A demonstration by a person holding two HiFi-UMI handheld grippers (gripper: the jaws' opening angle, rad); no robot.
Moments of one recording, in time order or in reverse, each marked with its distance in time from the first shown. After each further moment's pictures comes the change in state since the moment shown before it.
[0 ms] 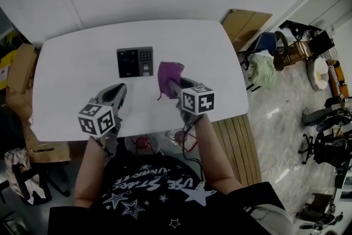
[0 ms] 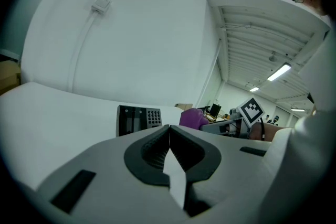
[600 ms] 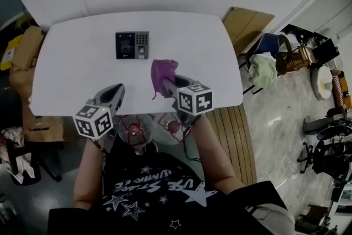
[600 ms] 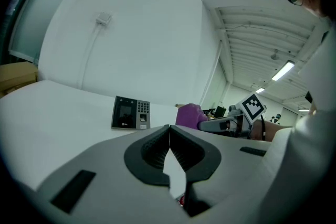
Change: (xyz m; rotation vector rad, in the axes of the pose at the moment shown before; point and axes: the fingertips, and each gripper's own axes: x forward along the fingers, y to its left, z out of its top) left arm -0.048 -0.081 -0.045 -0.015 -0.042 0.073; right arm -0.072 0.034 -0.034 -0.073 -0.007 0.139
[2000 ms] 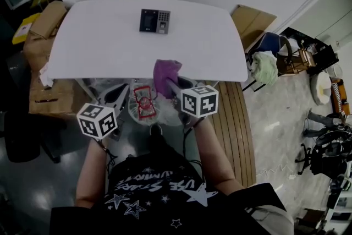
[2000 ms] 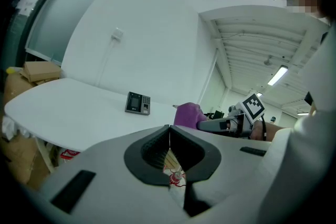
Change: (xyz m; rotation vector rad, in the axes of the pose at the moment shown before) left arm -0.183 -0.045 -0.074 -0.028 -0.056 0.007; right arm -0.079 0.167 -0.083 -0.016 -0.013 0.031
